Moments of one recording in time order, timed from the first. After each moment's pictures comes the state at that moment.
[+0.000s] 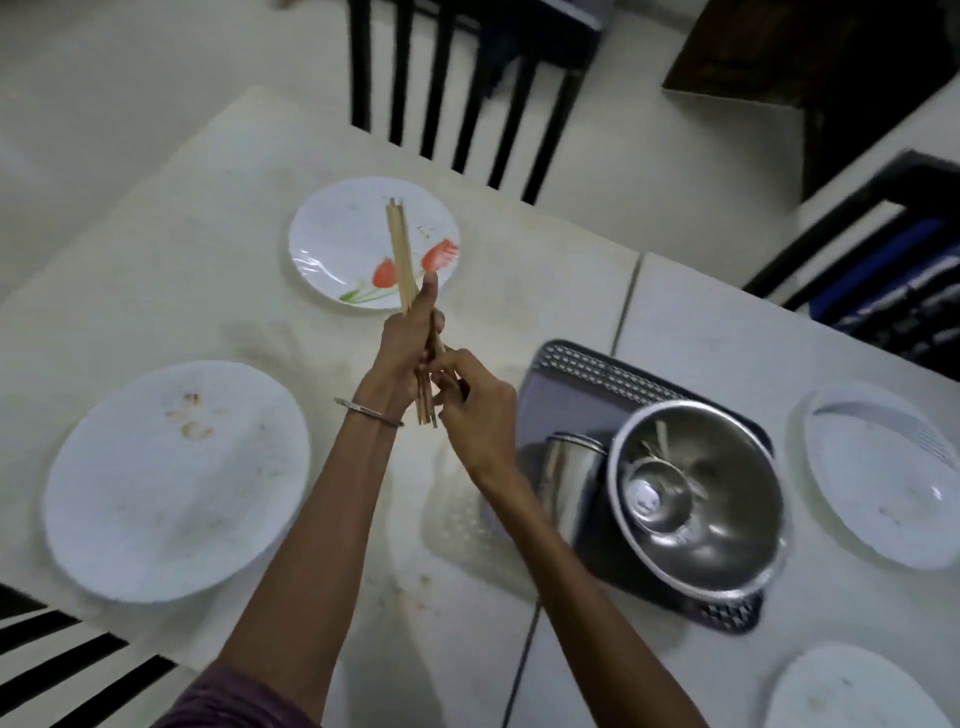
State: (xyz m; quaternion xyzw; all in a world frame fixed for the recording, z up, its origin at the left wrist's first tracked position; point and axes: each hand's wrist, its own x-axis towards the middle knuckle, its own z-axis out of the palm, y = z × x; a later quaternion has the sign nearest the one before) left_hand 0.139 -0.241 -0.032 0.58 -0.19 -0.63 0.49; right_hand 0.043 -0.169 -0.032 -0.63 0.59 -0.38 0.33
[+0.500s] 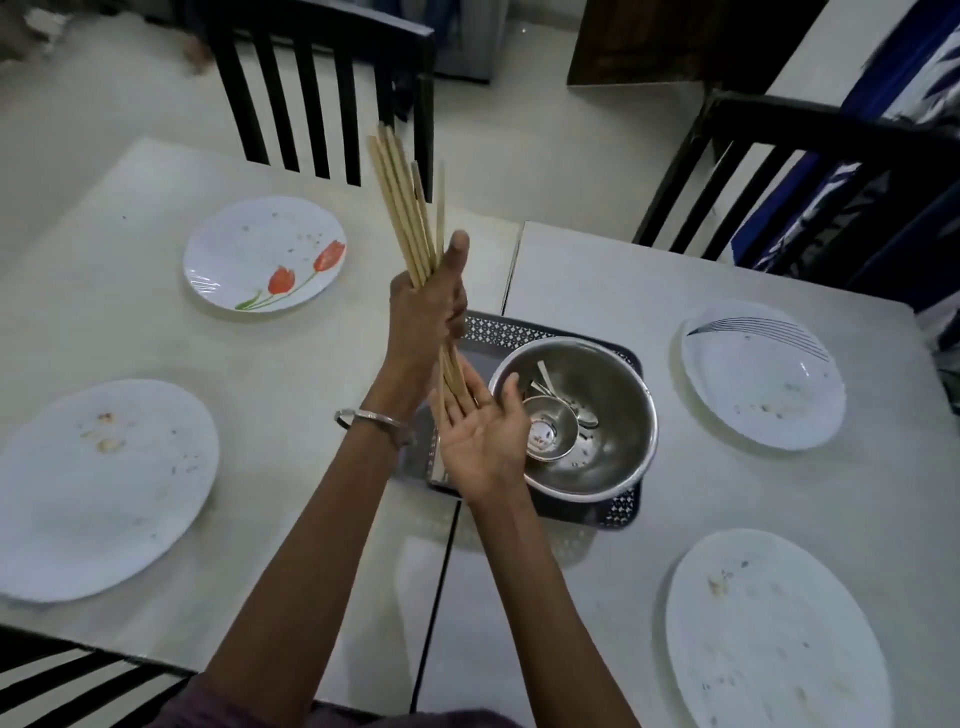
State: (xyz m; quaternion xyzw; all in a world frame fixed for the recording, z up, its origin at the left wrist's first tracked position) left_hand -0.021 -0.174 0.065 0.45 -0.36 -0.59 0.57; right_hand -0.091 -0.096 -0.009 0.09 0.30 -0.59 0.74
